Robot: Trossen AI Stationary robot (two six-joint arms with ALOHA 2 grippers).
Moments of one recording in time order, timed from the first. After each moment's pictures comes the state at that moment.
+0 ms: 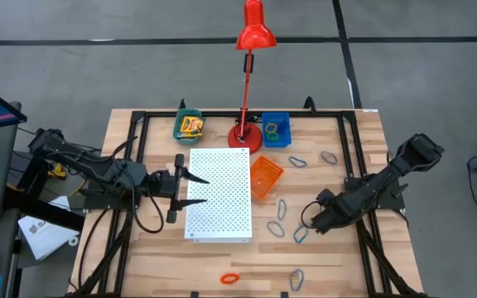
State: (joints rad) left arm -0.40 0.97 0.82 0.04 -0.37 0.18; right arm 0.60 1.41 0.61 -0.97 -0.01 1.50
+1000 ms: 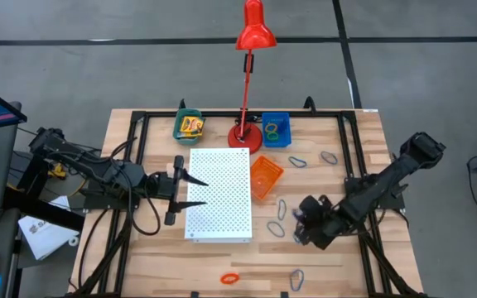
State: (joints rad) left arm -0.42 0.97 0.82 0.06 -0.36 0.18; right arm 0.67 1.38 0.77 -0.63 0.49 1.34
